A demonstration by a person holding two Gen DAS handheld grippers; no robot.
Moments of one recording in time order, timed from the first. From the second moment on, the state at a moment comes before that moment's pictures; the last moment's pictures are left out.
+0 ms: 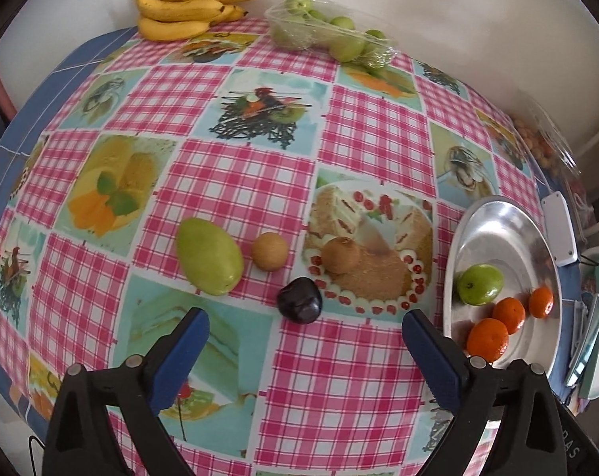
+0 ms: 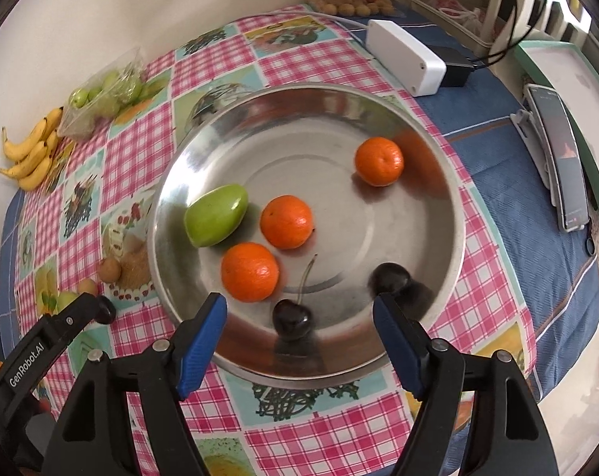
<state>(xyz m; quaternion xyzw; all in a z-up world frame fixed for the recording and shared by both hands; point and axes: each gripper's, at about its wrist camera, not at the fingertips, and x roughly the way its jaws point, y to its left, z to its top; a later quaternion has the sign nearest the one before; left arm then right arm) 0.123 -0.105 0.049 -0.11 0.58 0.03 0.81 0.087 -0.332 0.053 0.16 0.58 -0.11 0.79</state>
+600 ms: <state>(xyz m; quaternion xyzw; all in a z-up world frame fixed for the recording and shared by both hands) 0.121 -0.099 0.047 -0.12 0.58 0.04 0.81 0.087 -0.330 0.048 0.15 0.58 -0.10 0.79</state>
